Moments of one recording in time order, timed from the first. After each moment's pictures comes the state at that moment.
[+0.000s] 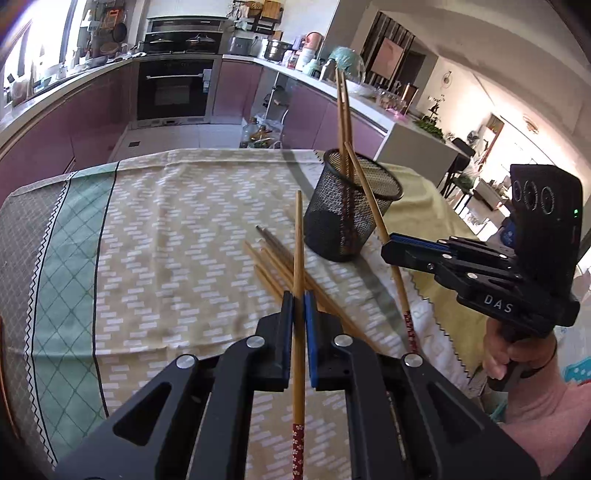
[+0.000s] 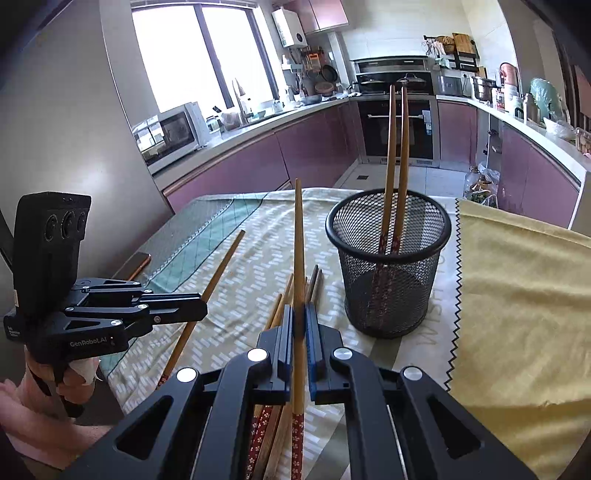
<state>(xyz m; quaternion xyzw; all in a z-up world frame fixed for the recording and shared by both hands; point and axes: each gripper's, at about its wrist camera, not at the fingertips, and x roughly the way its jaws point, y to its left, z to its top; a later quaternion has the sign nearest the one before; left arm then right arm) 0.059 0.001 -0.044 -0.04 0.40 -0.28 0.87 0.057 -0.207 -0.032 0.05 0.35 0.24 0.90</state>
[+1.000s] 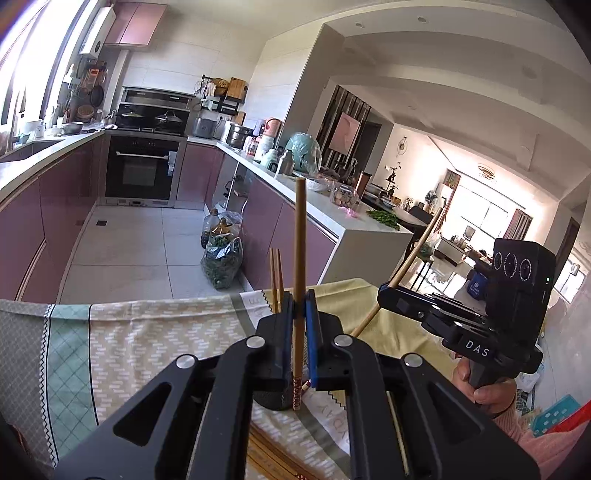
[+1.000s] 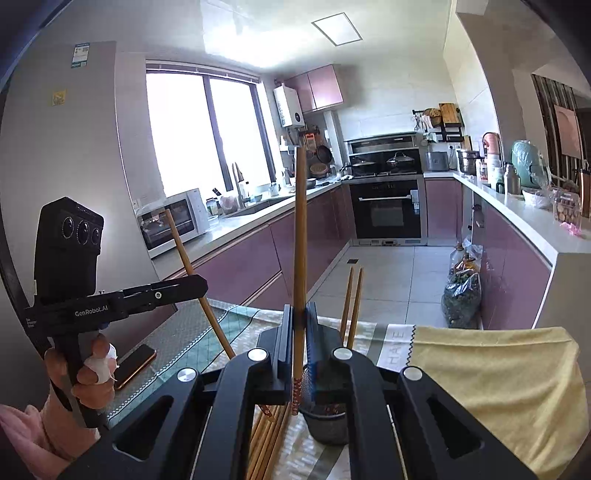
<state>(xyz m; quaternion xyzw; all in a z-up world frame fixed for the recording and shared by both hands) 0.095 -0.023 0.103 -0.09 0.24 -0.33 0.91 0.072 -0.263 0.076 0.07 0.20 0.22 0.95</state>
